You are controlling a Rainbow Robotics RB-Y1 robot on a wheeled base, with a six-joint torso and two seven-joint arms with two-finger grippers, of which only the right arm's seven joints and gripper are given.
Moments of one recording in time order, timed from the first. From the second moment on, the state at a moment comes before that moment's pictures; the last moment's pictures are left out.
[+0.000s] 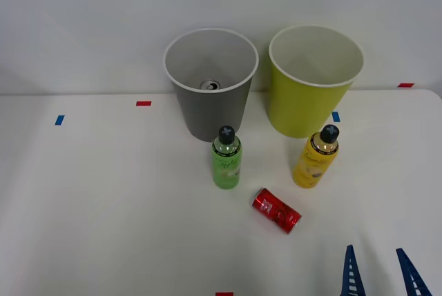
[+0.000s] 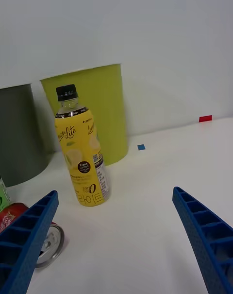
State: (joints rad) arm 0.88 -0.09 0.19 -1.74 0.02 -0.90 1.37
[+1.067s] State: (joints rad) arm 0.62 -0.21 0.24 -1.75 -0.15 -0.74 1.49
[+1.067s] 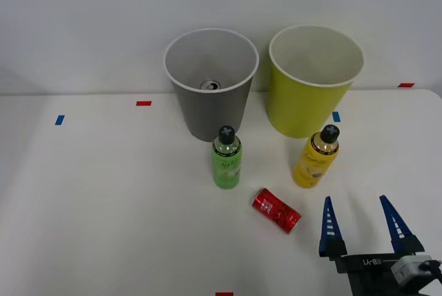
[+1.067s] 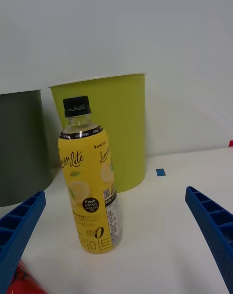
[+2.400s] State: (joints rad) arm 0.29 -0.22 0.24 -1.75 -0.21 -0.36 1.50
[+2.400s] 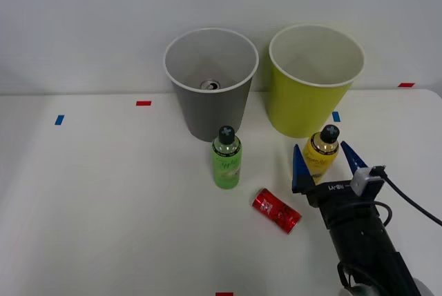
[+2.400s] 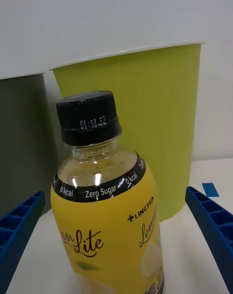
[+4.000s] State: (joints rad) arm 0.25 -0.21 0.23 -1.75 -0.20 -0.29 1.58
